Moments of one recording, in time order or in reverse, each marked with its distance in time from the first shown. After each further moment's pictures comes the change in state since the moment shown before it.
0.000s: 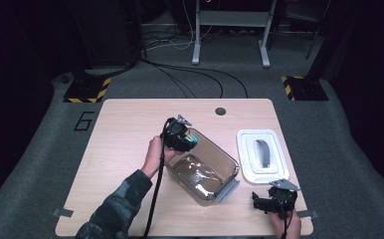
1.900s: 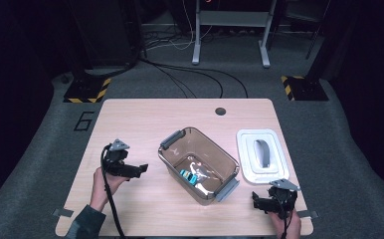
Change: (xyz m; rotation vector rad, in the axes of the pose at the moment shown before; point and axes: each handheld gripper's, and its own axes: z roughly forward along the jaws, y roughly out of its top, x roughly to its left) left arm 0.064 -0.164 -0.074 -0.114 0.093 -0.236; right arm 0.000 0.000 0.000 0.001 -0.003 0.003
